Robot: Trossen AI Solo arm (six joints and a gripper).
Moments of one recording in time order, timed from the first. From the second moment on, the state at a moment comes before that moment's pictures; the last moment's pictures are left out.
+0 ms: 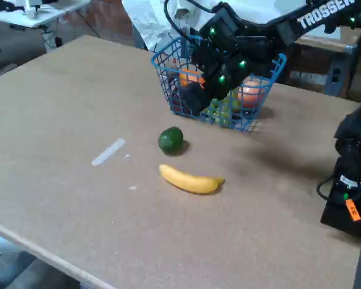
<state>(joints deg) -0.6 80.7 43.1 -7.5 0.0 5.9</state>
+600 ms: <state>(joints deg) -0.6 80.7 43.1 -7.6 0.0 5.9</state>
